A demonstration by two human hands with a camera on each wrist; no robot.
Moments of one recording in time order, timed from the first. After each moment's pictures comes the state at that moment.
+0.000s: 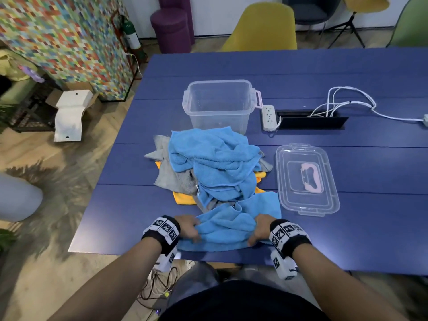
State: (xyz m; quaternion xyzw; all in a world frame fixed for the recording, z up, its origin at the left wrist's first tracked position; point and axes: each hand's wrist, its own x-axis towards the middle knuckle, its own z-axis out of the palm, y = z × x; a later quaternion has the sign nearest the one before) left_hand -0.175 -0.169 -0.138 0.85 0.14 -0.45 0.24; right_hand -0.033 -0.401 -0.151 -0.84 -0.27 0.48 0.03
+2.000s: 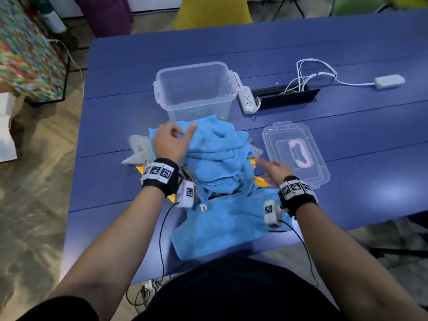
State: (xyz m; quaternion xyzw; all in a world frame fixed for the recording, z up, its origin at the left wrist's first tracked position) left_hand -0.038 -0.073 -0.074 0.83 0.28 0.23 0.43; right_hand 0.028 -0.362 -0.114 -0.85 0.13 0.31 0.40
